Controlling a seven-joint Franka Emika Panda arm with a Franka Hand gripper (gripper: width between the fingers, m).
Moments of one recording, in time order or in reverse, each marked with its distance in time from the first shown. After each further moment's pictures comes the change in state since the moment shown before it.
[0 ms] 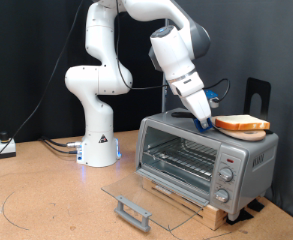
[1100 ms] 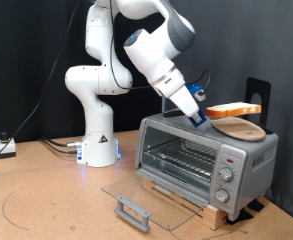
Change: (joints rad) arm 0.001 -0.074 -0.147 -0.061 0.255 -0.112 -0.272
